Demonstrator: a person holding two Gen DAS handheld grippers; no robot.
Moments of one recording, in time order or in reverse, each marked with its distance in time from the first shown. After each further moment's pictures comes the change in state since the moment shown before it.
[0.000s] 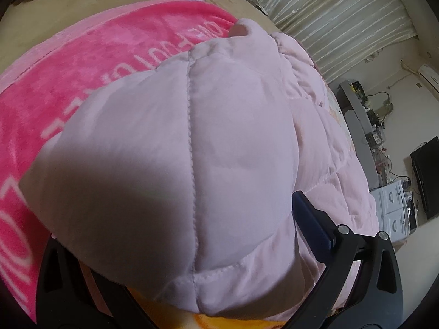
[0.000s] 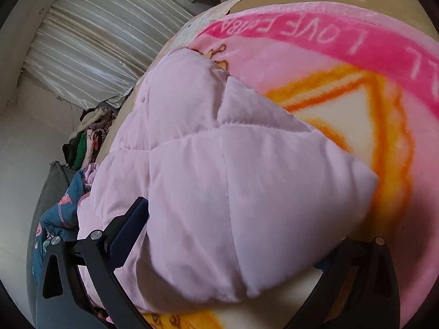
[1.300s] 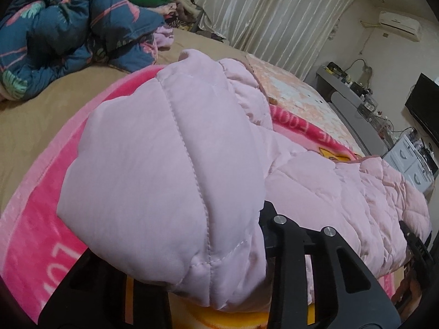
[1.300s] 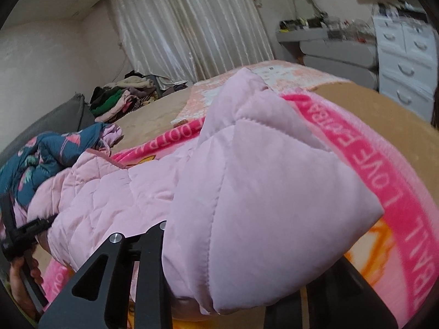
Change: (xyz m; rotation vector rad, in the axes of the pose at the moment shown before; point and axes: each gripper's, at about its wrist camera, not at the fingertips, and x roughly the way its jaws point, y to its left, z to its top) left arm -0.058 -0.075 0.003 0.351 -0.178 0.053; right arm -0.045 0.100 0.005 -0.629 -0.168 0.025
